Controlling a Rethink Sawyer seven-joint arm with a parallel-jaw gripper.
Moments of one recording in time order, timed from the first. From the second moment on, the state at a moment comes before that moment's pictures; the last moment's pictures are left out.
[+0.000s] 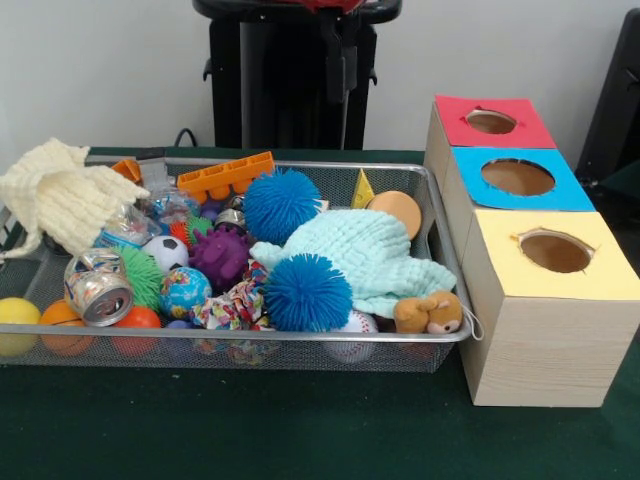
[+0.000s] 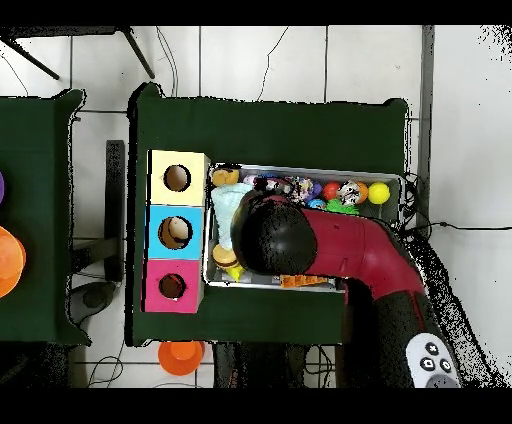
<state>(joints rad) -0.49 -0.99 0.31 1.81 -0.11 0.57 0.29</state>
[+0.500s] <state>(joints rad) -0.56 -0.92 0.41 1.81 -0.06 0.46 0.29</state>
